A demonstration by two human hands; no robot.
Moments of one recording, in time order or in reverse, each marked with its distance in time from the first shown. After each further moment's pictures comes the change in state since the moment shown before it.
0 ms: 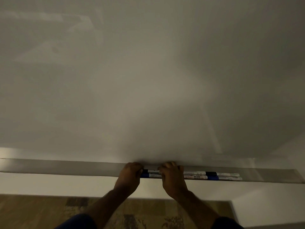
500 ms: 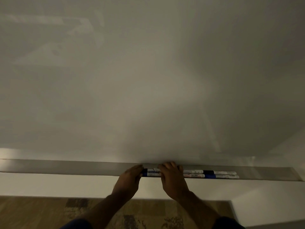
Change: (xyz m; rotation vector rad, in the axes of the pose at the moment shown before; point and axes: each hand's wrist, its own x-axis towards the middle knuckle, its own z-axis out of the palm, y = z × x) left_hand -0.019 0.003 0.006 -0.021 0.000 0.025; right_hand -0.013 0.007 -0.006 -0.011 0.042 -0.065
